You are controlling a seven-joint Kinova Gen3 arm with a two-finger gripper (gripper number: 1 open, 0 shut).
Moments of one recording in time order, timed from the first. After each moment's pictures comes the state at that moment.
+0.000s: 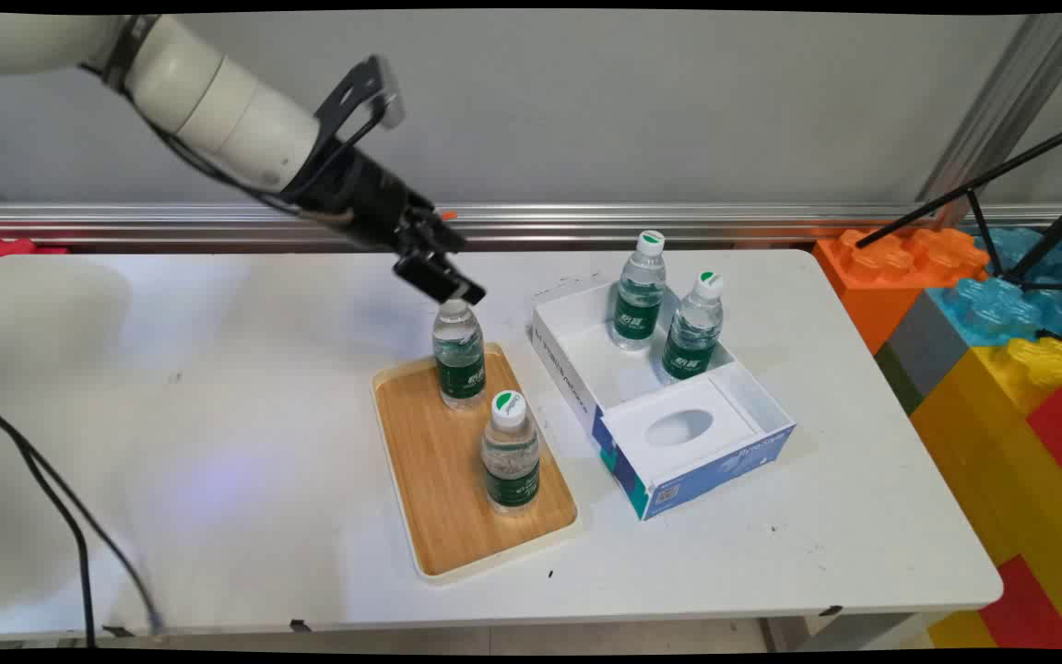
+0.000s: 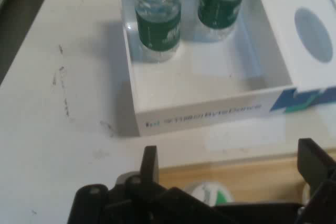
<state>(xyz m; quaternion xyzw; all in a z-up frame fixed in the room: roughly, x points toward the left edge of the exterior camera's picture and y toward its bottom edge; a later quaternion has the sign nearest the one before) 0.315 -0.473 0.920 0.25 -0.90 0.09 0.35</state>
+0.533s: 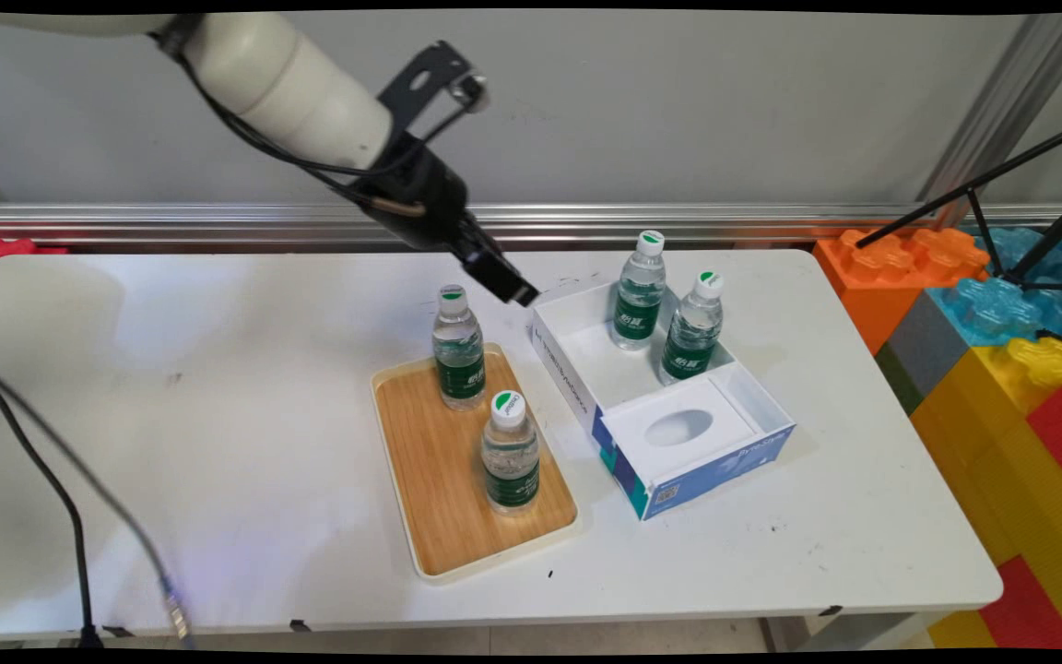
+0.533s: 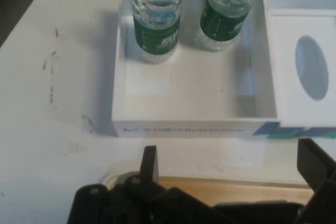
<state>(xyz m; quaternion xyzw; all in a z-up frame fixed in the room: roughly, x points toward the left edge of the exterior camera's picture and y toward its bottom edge) 0.238 -0.461 0.944 0.33 -0.89 0.08 0.30</state>
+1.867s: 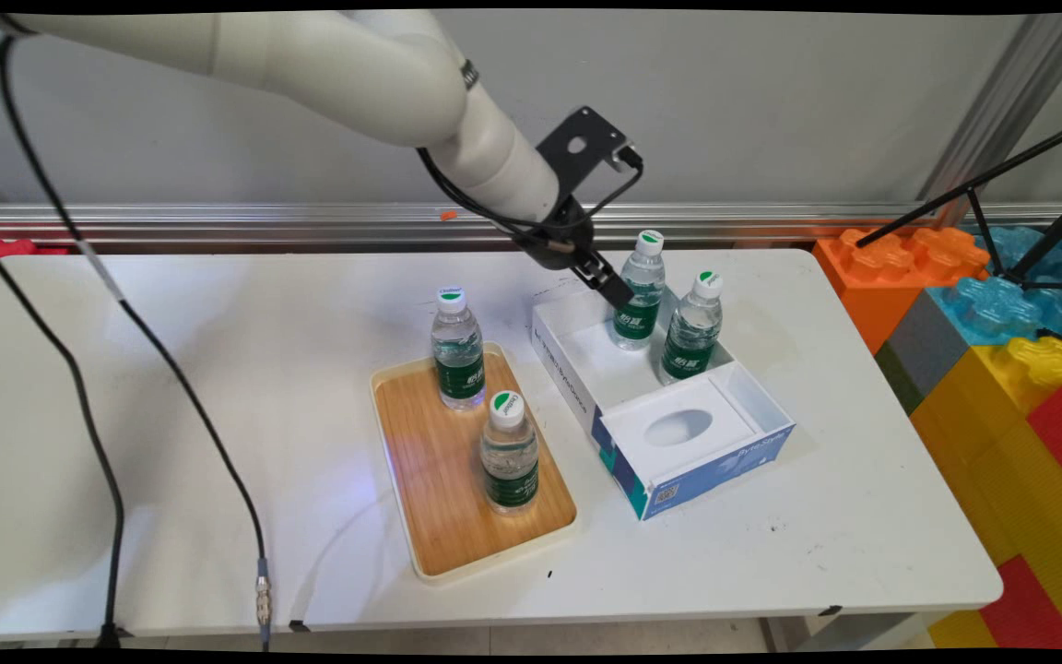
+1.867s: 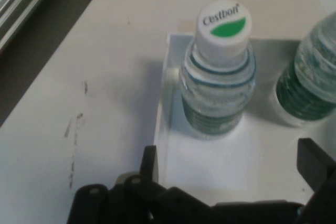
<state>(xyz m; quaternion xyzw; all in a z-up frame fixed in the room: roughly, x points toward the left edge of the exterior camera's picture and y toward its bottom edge) 0.129 -0.547 0.858 0.36 -0.88 0.15 0.27</state>
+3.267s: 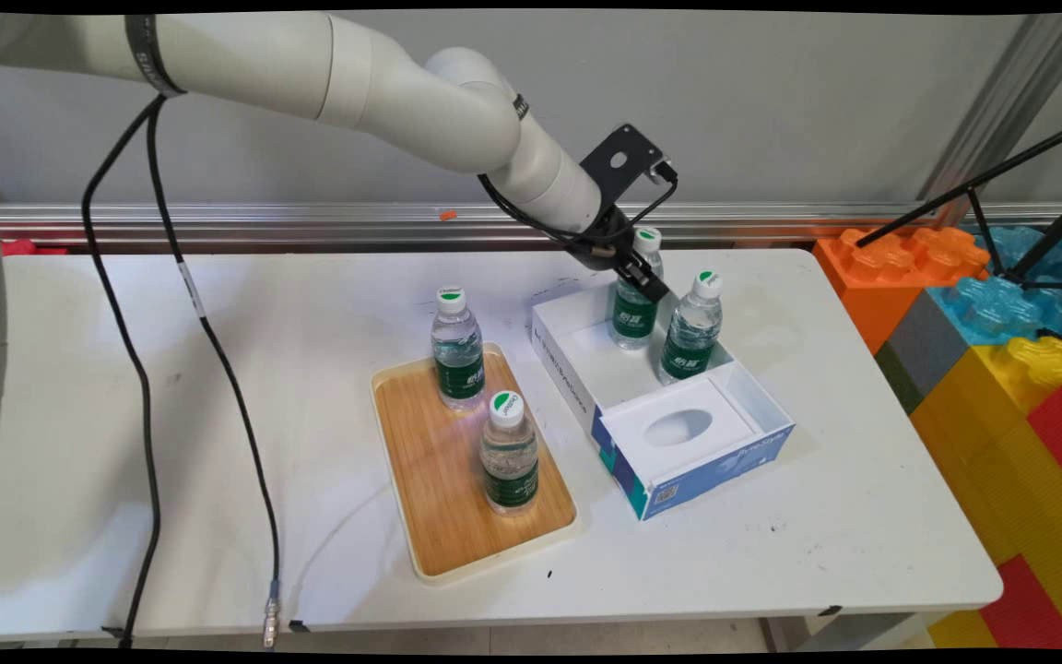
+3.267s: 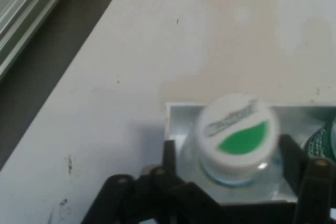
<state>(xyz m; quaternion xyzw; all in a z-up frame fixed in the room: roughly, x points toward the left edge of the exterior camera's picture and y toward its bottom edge) 0.101 -0.602 0.815 0.33 -0.88 0.15 0.31</state>
